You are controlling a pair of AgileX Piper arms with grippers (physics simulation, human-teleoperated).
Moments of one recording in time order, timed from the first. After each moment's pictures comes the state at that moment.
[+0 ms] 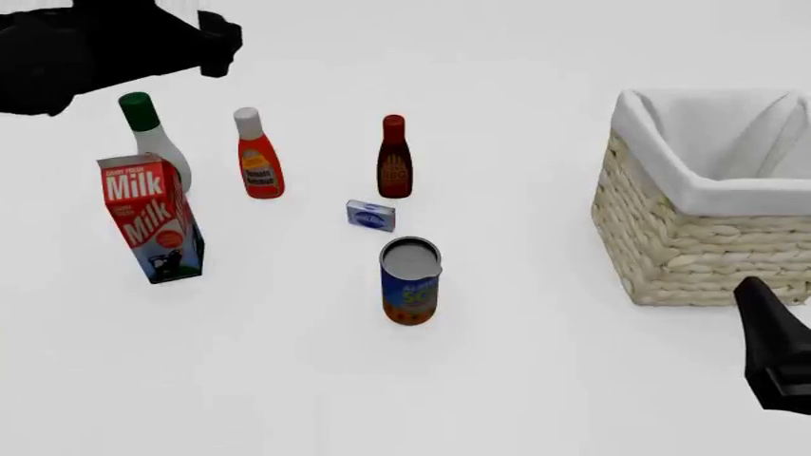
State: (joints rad) left arm -0.18 1.44 -1.13 -0.01 0.09; right arm 0.01 0.09 0.00 -0.06 0.03
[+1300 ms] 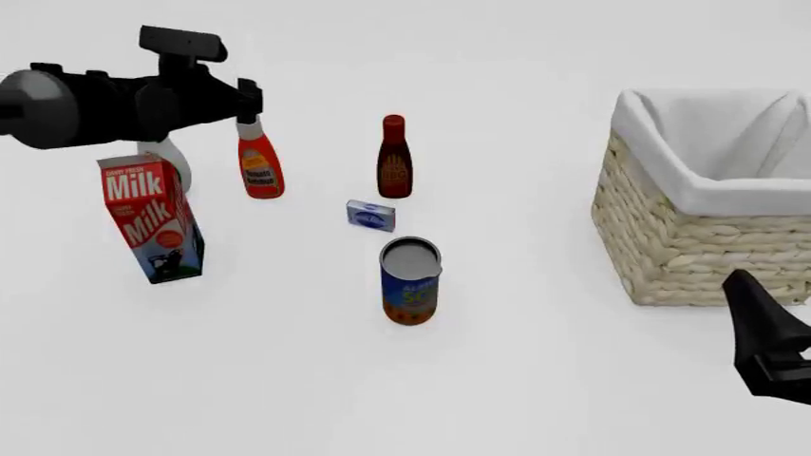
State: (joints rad) left arm -0.10 1.89 -1.34 -0.10 0.08; right arm 0.02 0.20 0.00 -0.15 0.04
